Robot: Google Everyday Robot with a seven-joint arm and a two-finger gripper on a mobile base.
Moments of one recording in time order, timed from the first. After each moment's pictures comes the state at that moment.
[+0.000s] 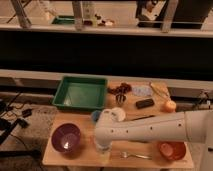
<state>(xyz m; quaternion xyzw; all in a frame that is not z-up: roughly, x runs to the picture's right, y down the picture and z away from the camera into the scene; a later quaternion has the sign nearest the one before) -0.027 0.316 0.746 -0.36 -0.12 -0.12 0.92</state>
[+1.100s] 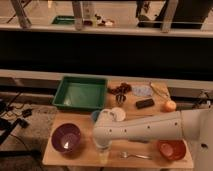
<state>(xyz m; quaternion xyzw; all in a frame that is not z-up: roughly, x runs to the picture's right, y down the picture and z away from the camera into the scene) -0.033 0.316 0.756 -0.36 -0.12 -0.13 0.92</state>
